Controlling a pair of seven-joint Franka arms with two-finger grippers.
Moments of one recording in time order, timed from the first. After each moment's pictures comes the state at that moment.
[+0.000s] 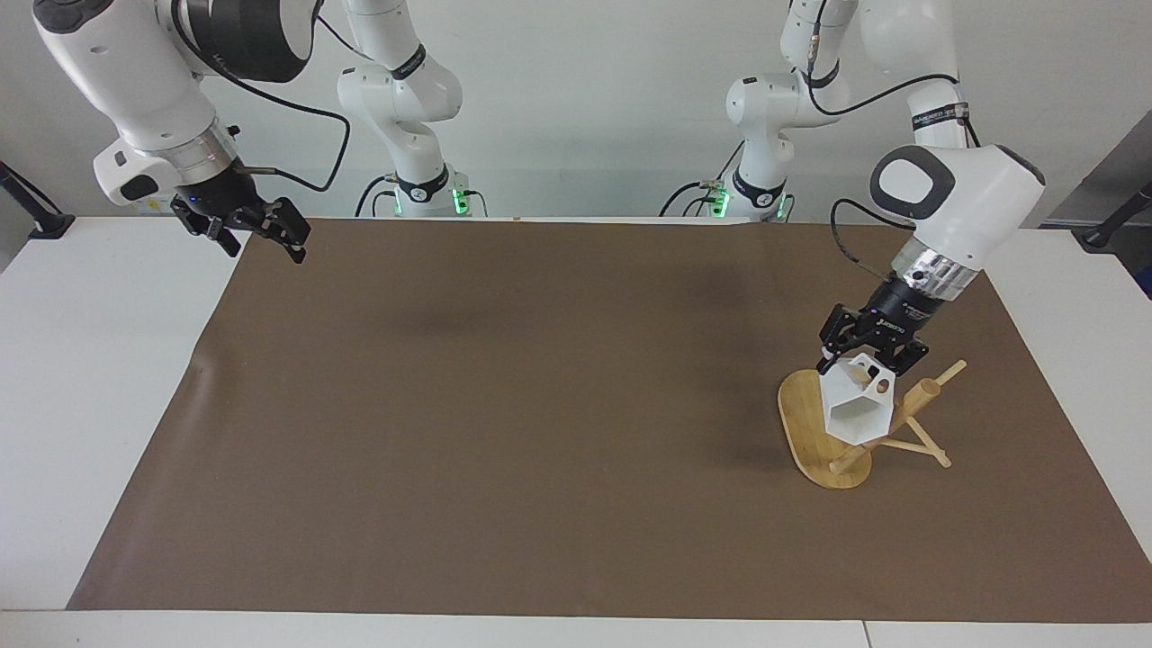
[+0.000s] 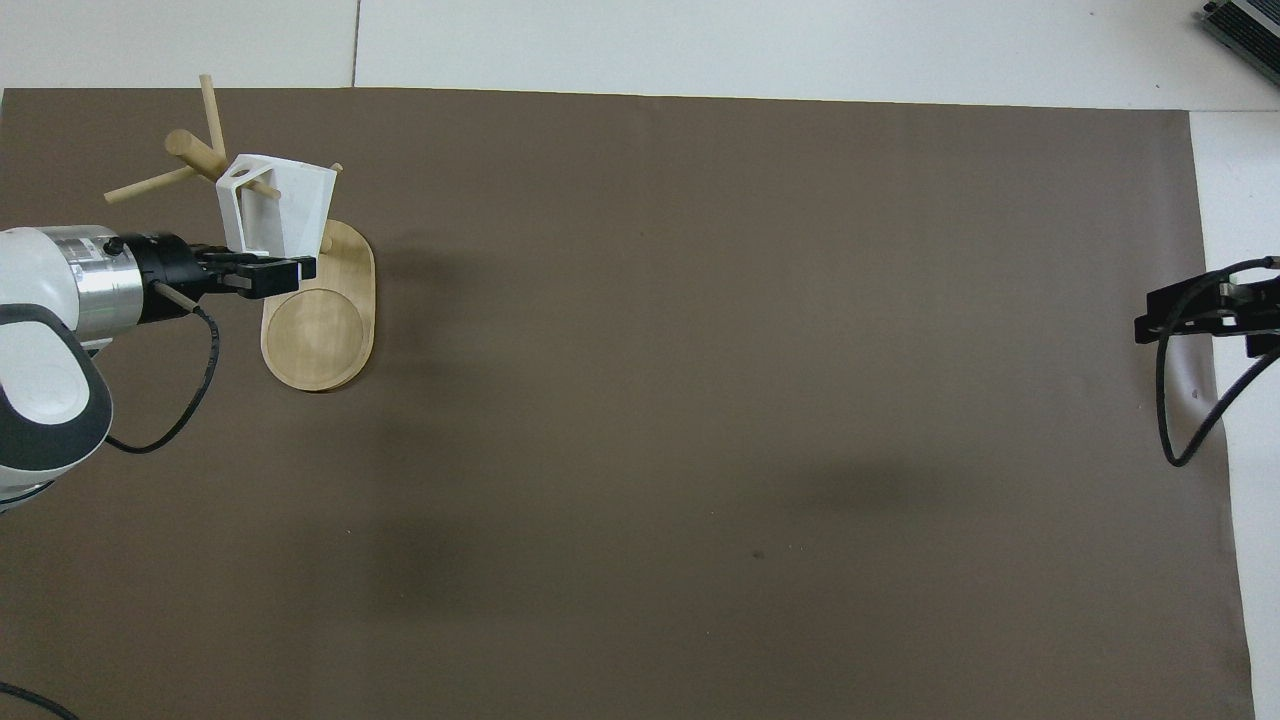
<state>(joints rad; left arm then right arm) -0.01 0.05 -0.05 -2.04 -0.59 2.40 -2.57 -0.03 0.03 -0.08 -1.57 0.01 1.54 0.03</state>
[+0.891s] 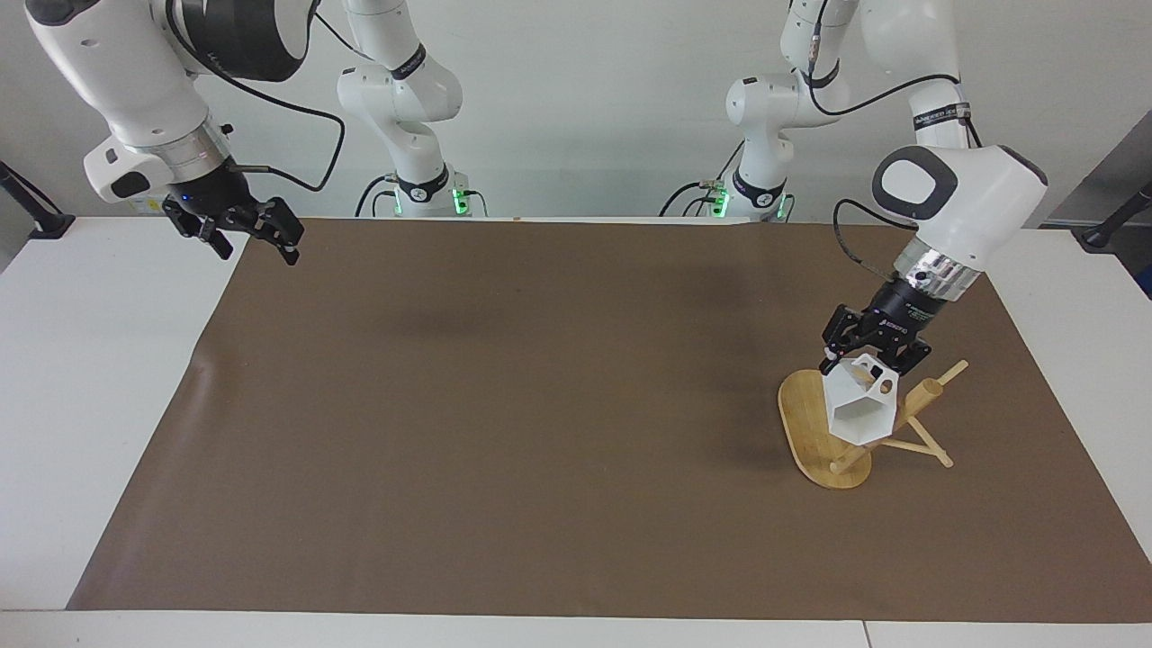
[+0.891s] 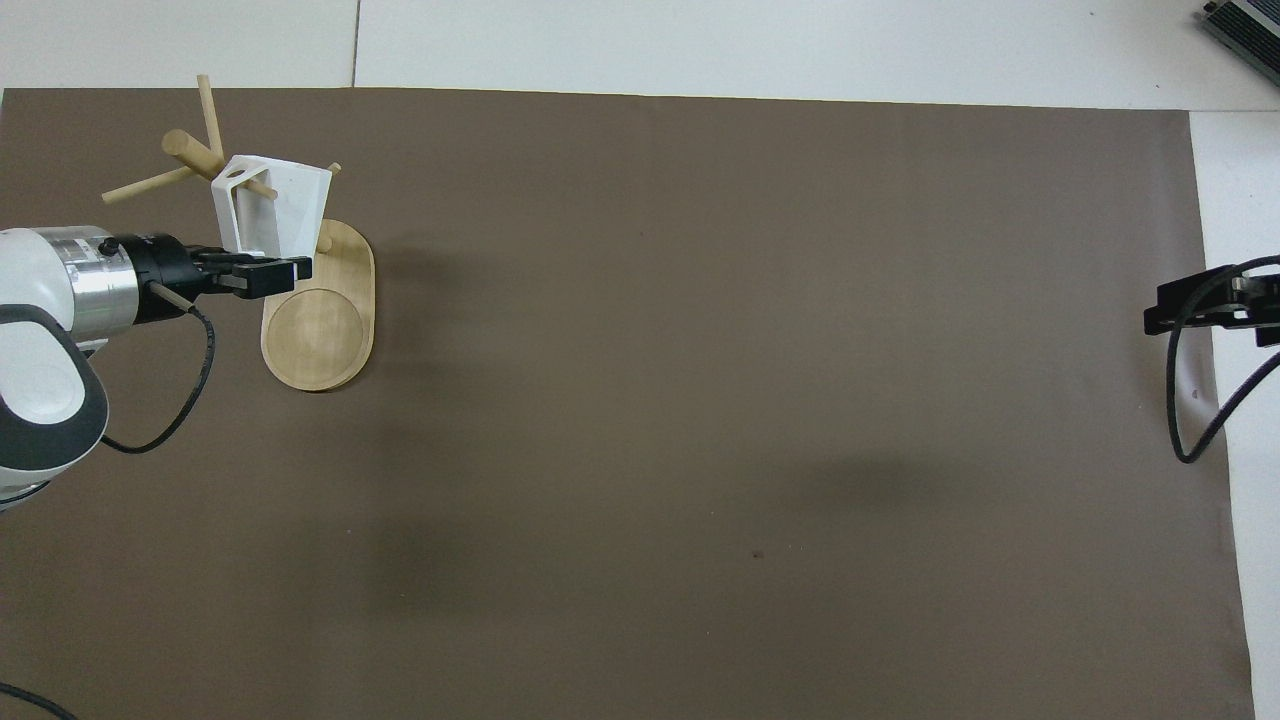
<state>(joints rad) 0.00 0.05 -0.05 -2.04 -0.59 2.40 -2.57 -0.03 0.03 -0.09 -1.57 0.01 1.58 -0.01</state>
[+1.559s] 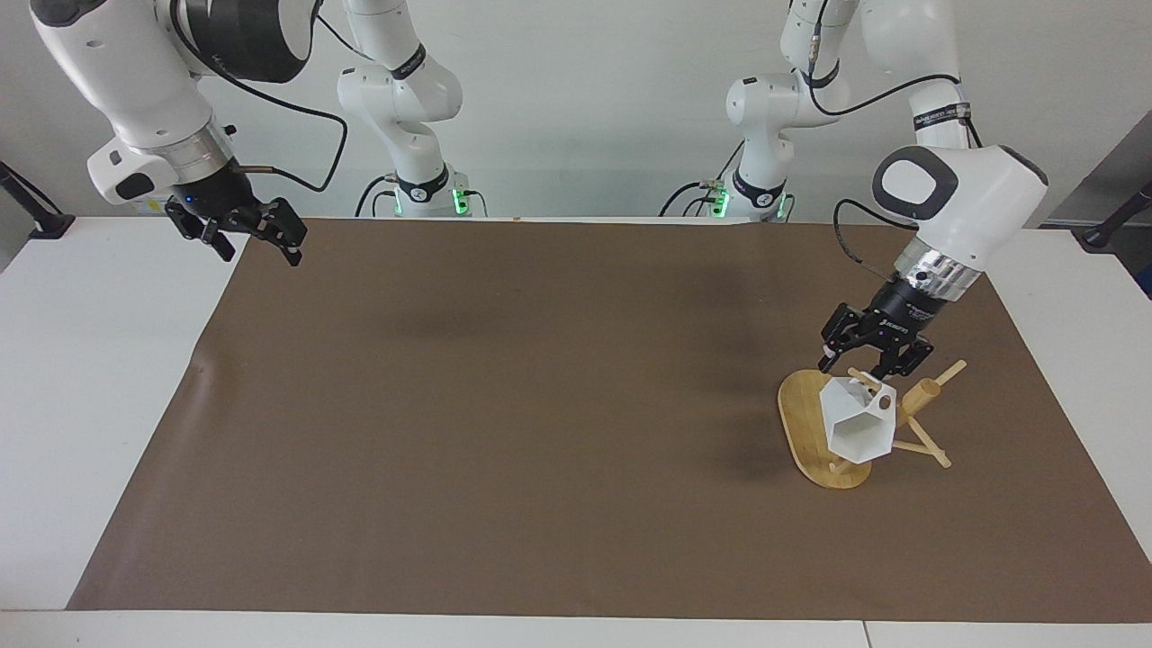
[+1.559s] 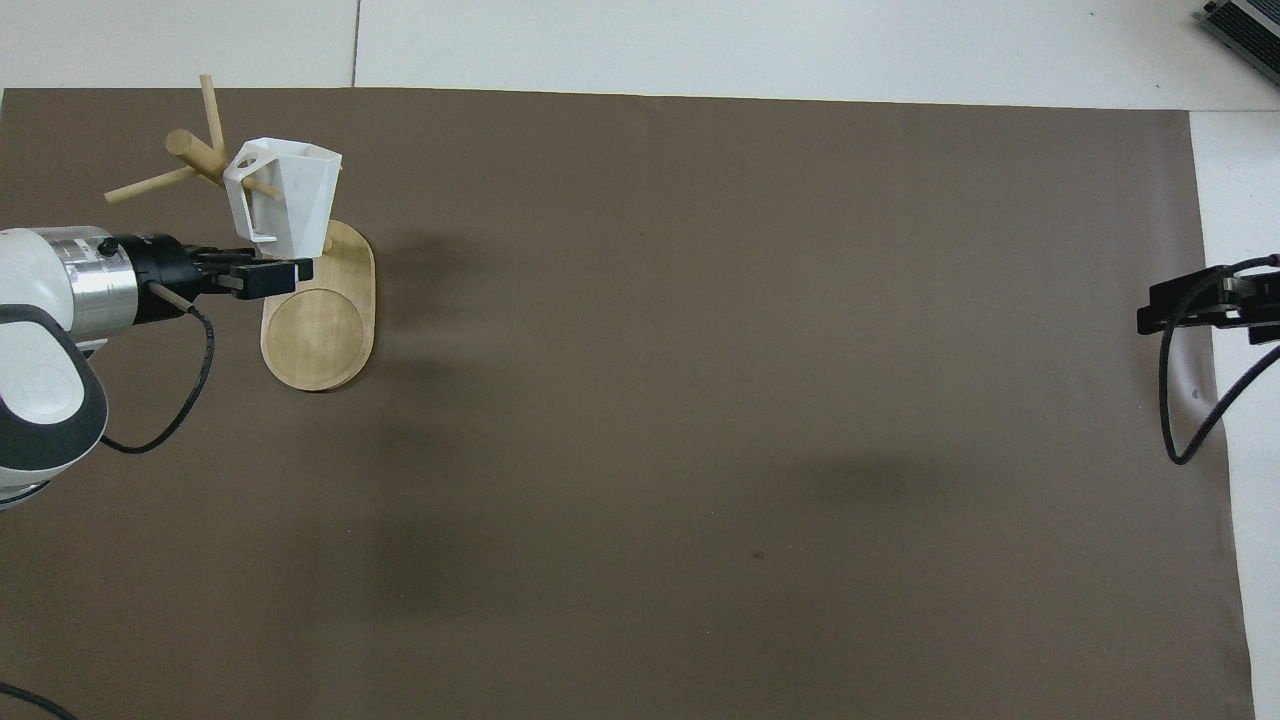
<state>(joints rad) 0.00 0.05 -0.05 -2.04 -0.59 2.40 -2.56 -0.03 0.03 -0.08 -1.58 0.01 1.58 -0.01</state>
